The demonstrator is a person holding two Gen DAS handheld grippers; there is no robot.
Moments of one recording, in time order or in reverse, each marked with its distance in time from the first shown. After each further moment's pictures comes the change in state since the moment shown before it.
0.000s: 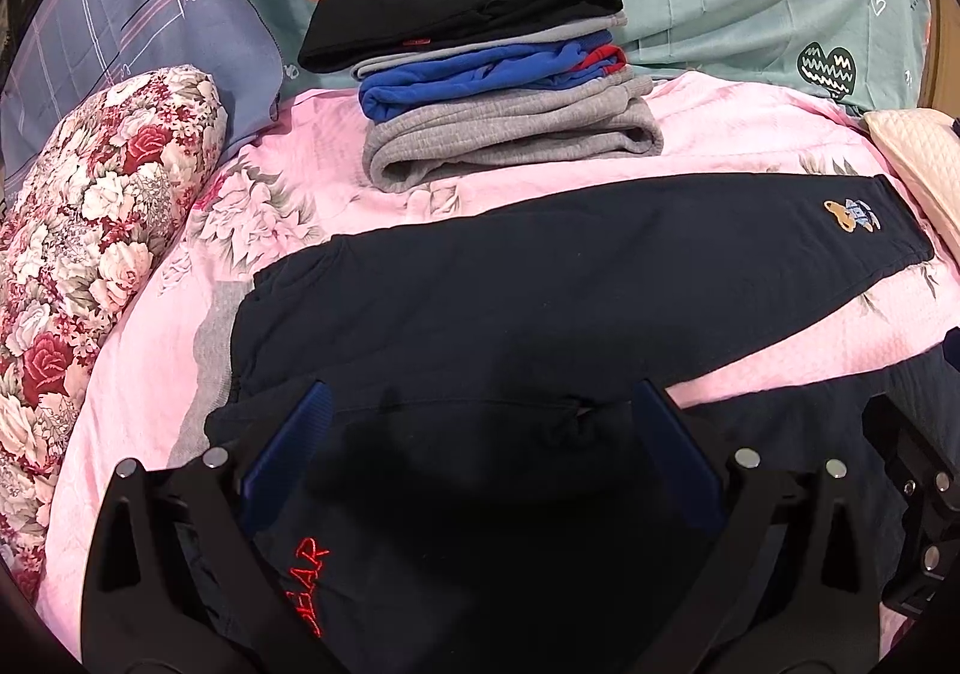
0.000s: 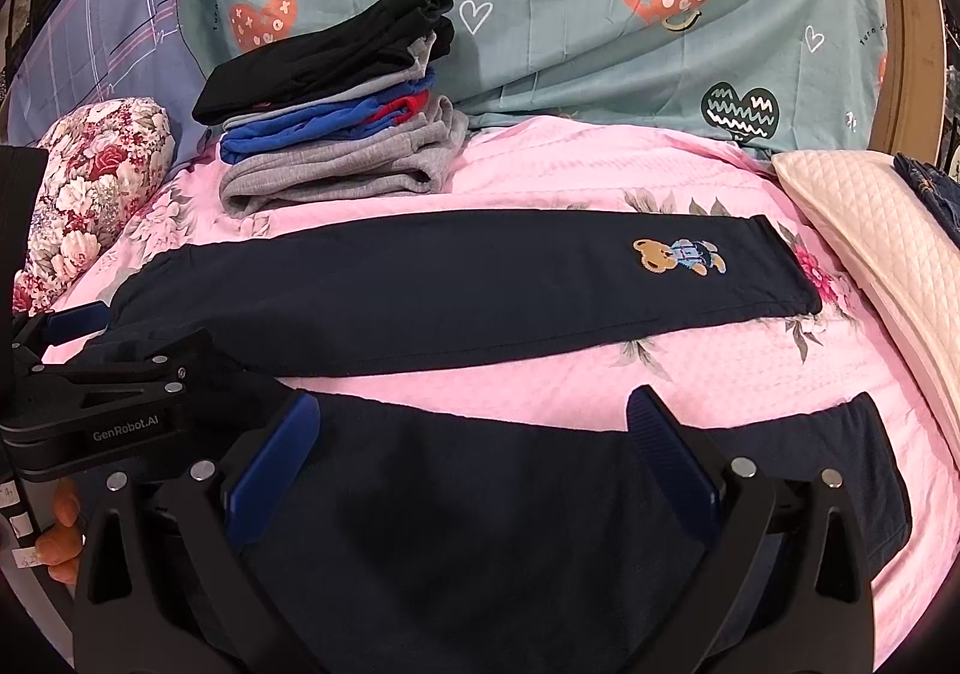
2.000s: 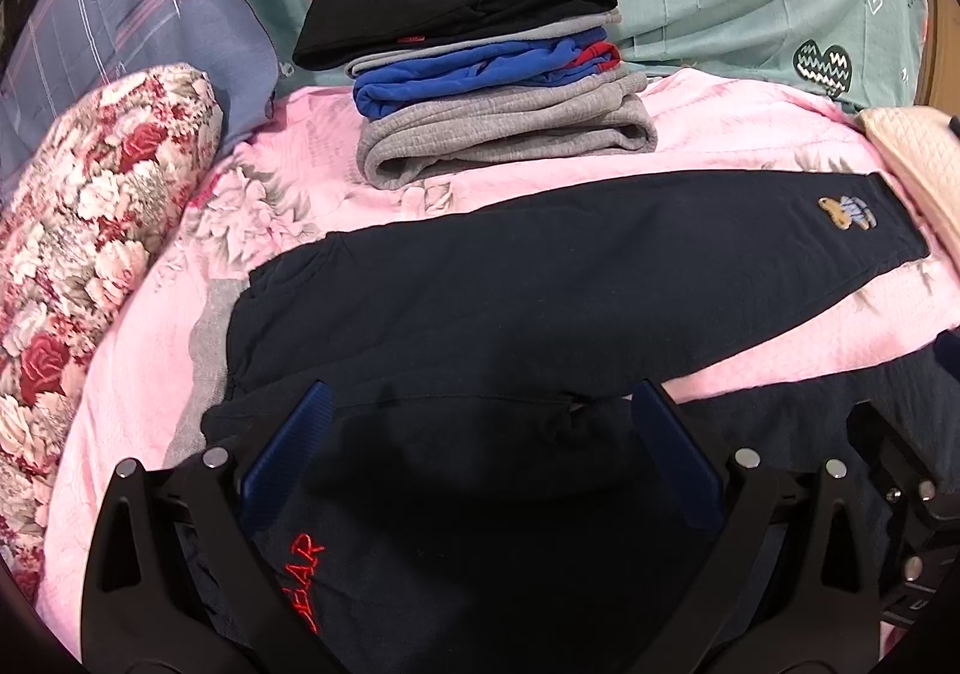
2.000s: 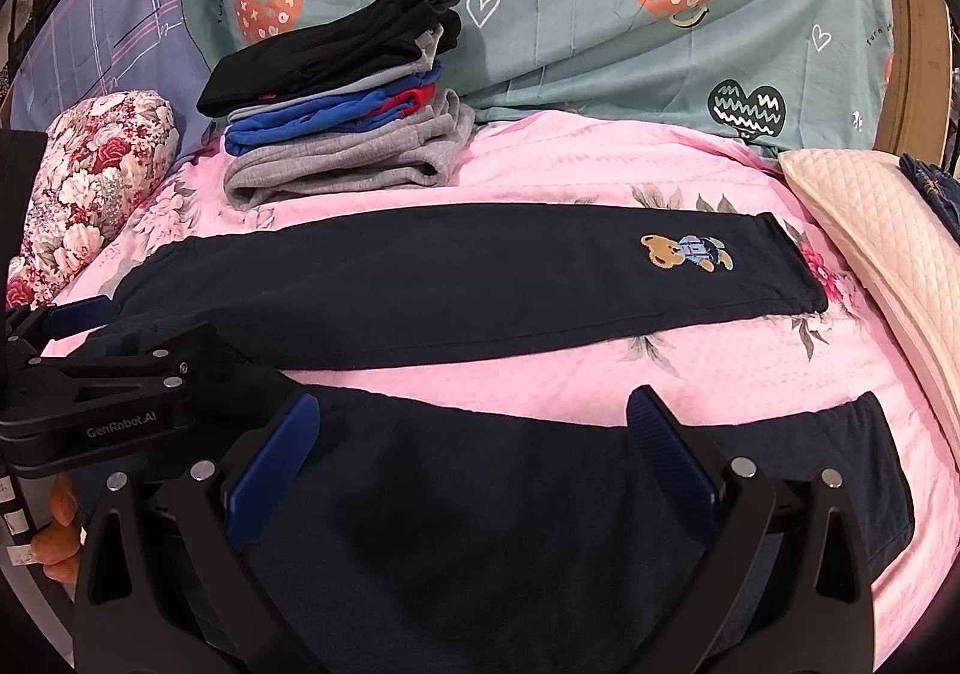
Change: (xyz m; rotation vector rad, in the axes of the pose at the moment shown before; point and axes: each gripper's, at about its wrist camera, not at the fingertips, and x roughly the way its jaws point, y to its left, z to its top) left arm -0.002 -0.002 0.000 -0.009 0.012 -0.029; right arm 0.002 0.003 -0.002 -0.004 0.011 0.012
